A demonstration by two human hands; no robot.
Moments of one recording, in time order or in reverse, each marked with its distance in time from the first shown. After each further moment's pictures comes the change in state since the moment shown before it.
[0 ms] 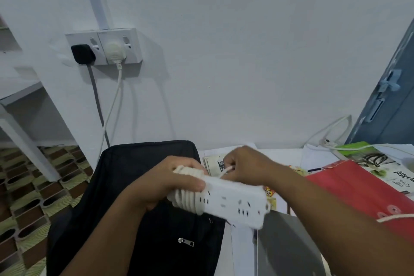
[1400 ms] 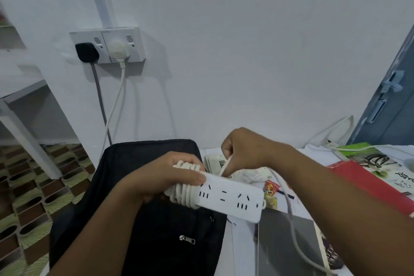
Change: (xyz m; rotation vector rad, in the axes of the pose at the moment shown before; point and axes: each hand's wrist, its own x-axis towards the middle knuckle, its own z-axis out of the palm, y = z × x) left_hand -0.005 0.014 -0.006 0.063 -0.052 -0.051; right_hand 0.009 -0.029 -0.030 -0.058 -0.055 -0.075
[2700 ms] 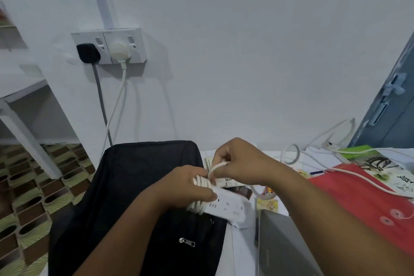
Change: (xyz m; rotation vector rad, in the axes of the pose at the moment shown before) left_hand 0.023 -0.024 0.025 0.377 0.109 -0.139; right_hand -0.016 -0.016 0.023 0.361 0.070 -0.002
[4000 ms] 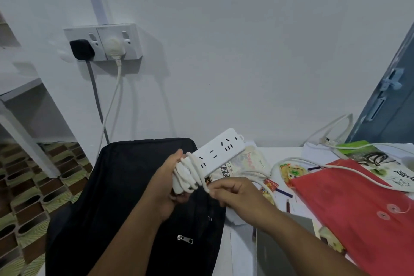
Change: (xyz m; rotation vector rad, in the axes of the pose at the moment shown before) left_hand -0.001 -0.011 0.016 -1.109 0.306 -0.216; right_hand -0.037 0.053 0.067 0.536 0.145 0.091
